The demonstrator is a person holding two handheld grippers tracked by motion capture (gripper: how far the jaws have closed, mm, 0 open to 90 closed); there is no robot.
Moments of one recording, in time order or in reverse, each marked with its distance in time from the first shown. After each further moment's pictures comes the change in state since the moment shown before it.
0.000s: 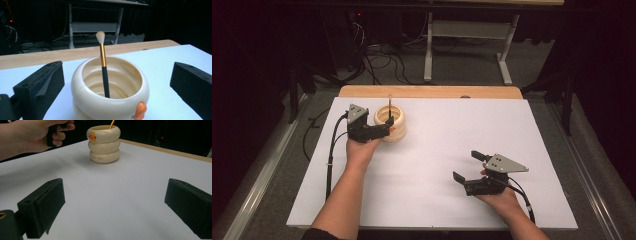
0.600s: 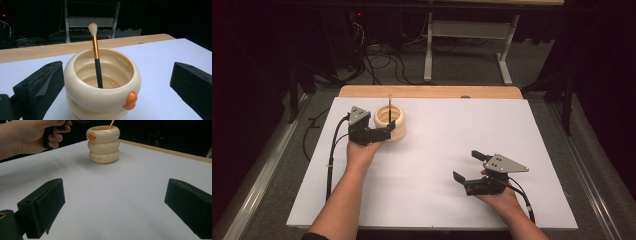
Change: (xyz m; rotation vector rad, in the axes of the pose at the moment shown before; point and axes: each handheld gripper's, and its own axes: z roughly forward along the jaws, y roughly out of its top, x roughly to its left) left arm -0.007 -0.004 -0.004 0.042 -0.032 0.000; right arm 0.000 0.000 0.000 -0.002 -0.004 0.001
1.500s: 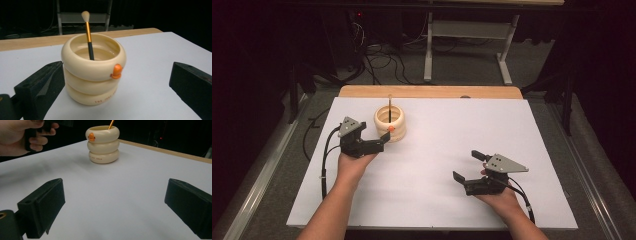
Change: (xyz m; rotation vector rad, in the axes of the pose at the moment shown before) left arm -0.004 -0.015 -0.040 0.027 -0.068 0.002; right arm 0.000 0.000 0.000 -0.002 -0.004 -0.005
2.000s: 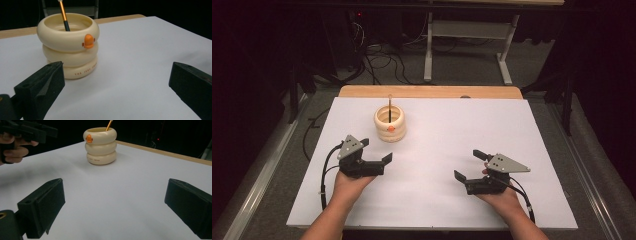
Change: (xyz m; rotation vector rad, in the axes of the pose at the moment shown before) left arm -0.026 -0.032 -0.032 0.046 -0.063 0.073; right arm -0.001 0.002 -0.003 -0.010 -0.022 0.004
